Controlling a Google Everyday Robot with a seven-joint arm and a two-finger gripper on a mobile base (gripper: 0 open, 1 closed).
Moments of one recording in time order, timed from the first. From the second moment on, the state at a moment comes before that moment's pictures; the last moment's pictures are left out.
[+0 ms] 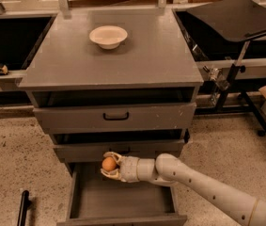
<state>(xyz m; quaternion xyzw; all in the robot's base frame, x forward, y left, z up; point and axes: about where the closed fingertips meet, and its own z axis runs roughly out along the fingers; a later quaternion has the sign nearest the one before) 0.532 0.102 0.468 -0.59 0.54 0.30 0.52</state>
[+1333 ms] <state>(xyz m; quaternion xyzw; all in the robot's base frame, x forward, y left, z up) 0.556 0.065 0.254 -0.53 0.63 0.40 0.41</state>
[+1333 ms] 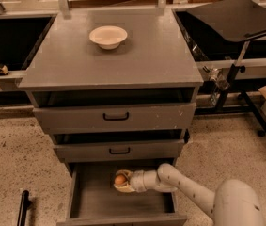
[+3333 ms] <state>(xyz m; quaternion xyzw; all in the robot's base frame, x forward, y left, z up) 0.550 0.051 0.113 -0.61 0.64 0.40 0.27</state>
